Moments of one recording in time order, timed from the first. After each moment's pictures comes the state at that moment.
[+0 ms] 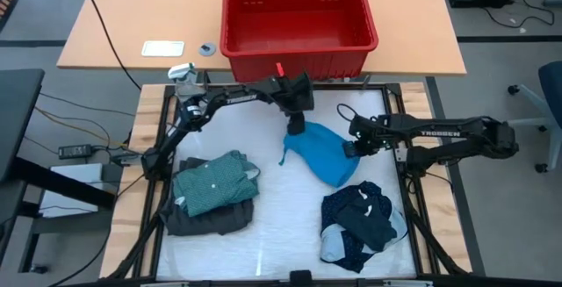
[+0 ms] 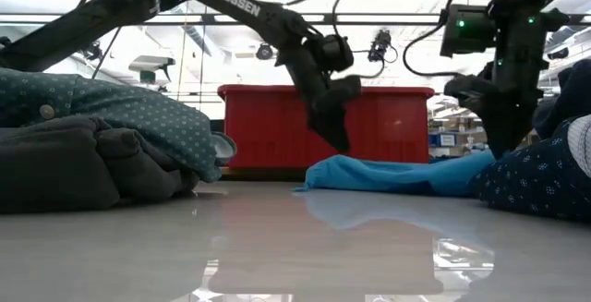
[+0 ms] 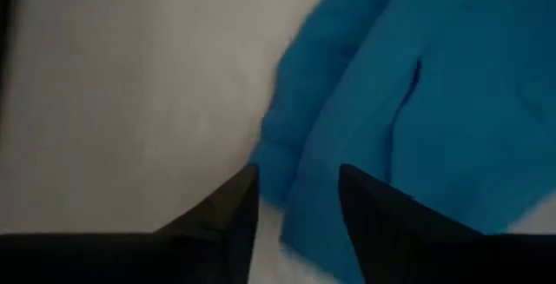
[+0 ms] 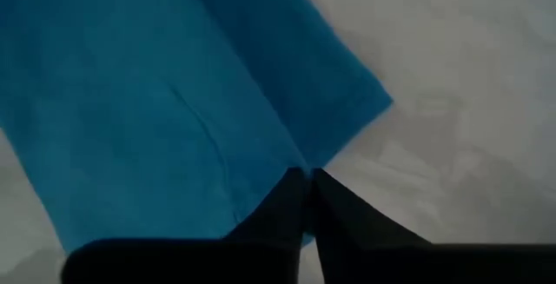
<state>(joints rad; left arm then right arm) 0.41 2.32 2.05 -0.80 0.18 0.30 -0.31 1.10 0.60 -0.82 -0.05 1.03</state>
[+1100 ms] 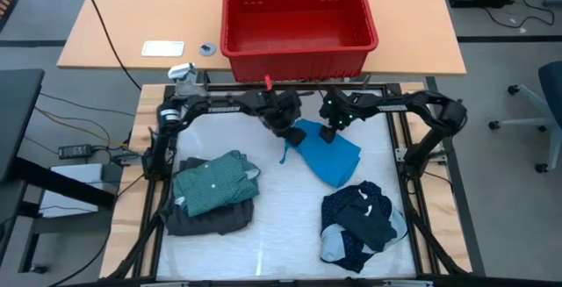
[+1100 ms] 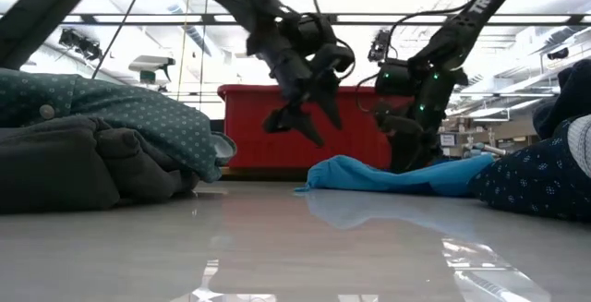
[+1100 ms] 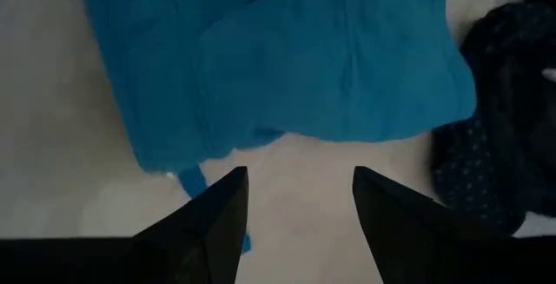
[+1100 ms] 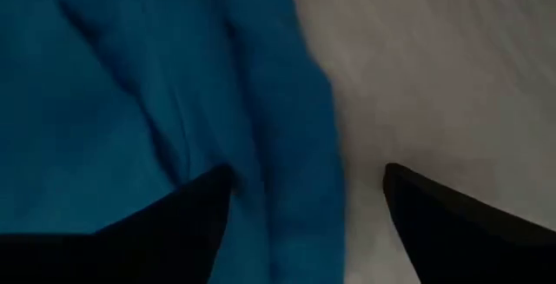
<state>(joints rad) 0.32 2.07 1.67 -0.68 0.38 -0.52 -0.61 1.65 0.83 -0.36 -0.18 0.10</state>
